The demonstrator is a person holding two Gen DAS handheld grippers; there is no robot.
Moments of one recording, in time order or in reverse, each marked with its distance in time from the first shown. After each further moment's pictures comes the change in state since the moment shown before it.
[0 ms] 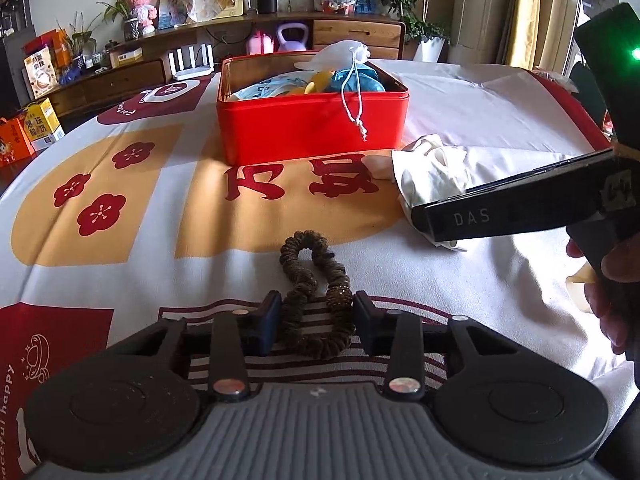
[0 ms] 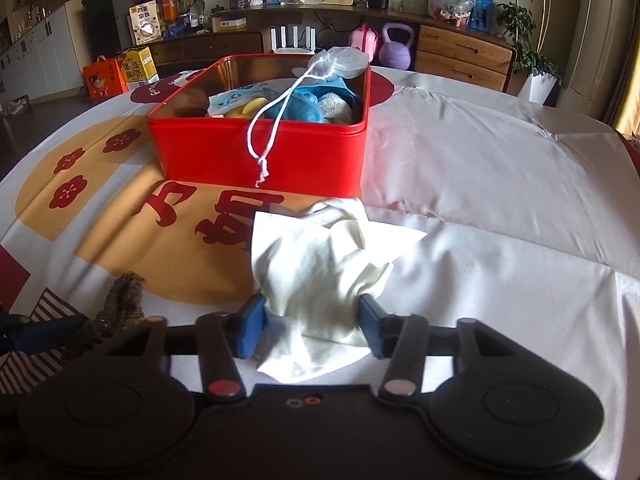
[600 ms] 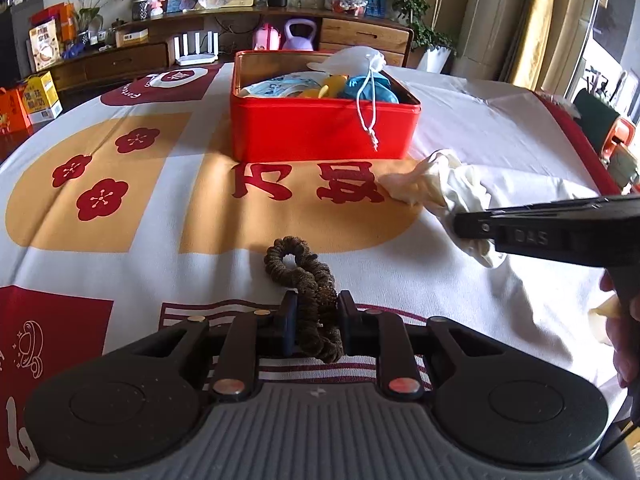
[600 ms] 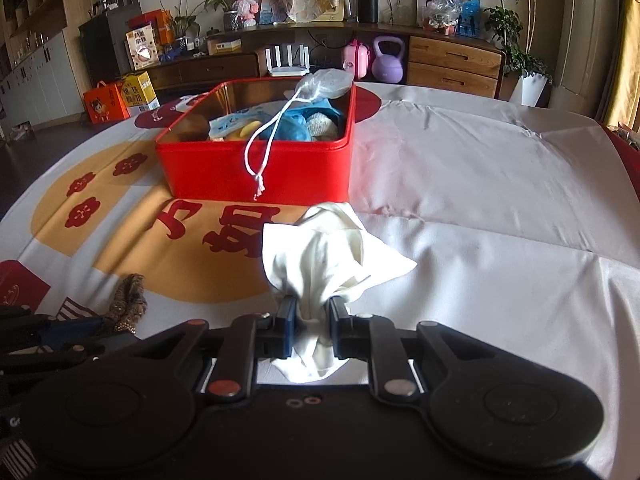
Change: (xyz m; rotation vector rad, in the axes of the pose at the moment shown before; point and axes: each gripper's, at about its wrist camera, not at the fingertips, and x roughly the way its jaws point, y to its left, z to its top) left arm -0.002 0.017 0.007 -0.087 0.009 -0.045; right arm -0.032 -0.010 -0.008 0.067 -0.058 0.023
